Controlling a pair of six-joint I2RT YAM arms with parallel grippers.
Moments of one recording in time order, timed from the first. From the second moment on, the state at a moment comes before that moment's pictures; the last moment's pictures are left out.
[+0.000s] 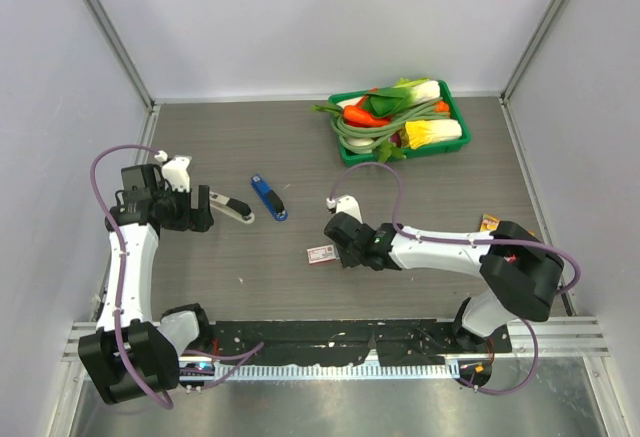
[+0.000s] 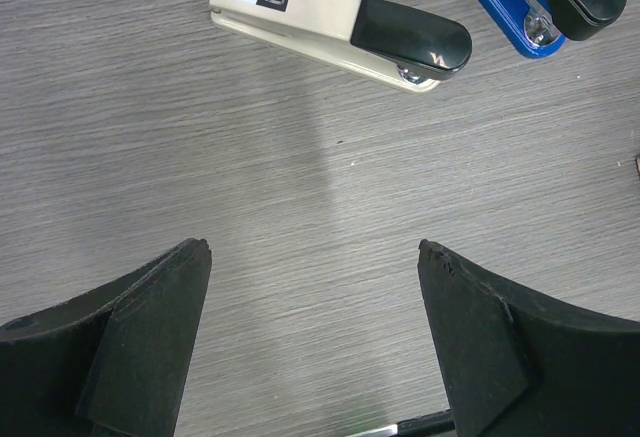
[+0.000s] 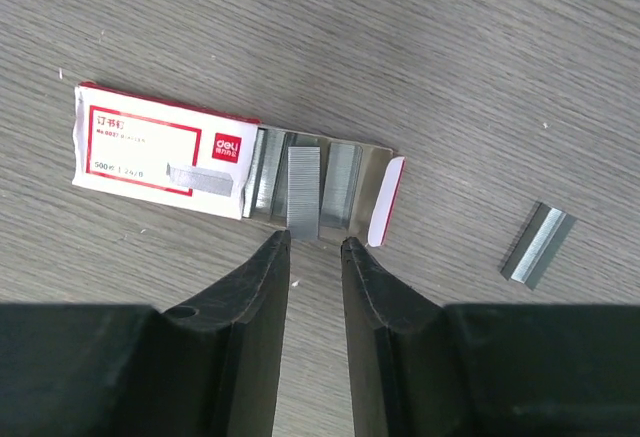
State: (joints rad) left arm 0.24 1.05 0.88 -0.78 0.34 0.27; right arm 1.02 1.52 0.82 -0.32 0.34 0.53
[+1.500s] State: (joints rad) left arm 0.24 1.04 0.88 -0.78 0.34 0.29; right arm 1.02 1.57 0.84 -0.31 0.33 0.43
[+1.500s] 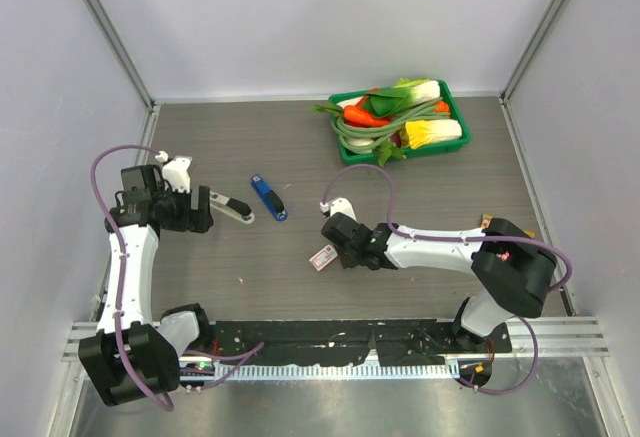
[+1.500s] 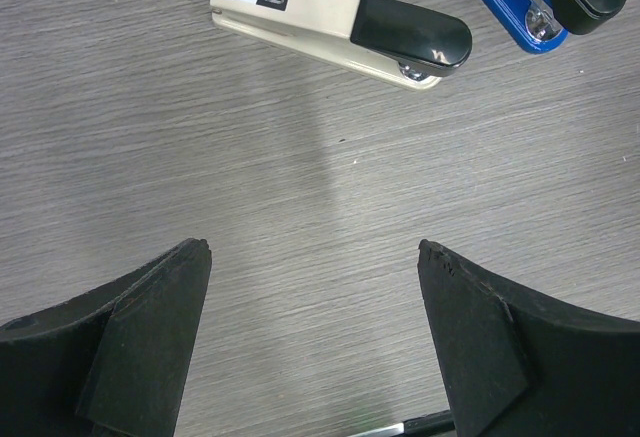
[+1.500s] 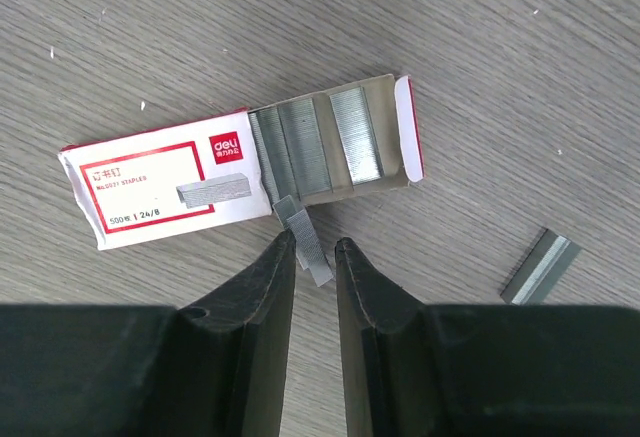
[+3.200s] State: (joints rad) left arm 0.24 1.03 0.88 -0.78 0.34 0.31; right arm 1.22 1.71 0.91 -0.32 0.84 0.29
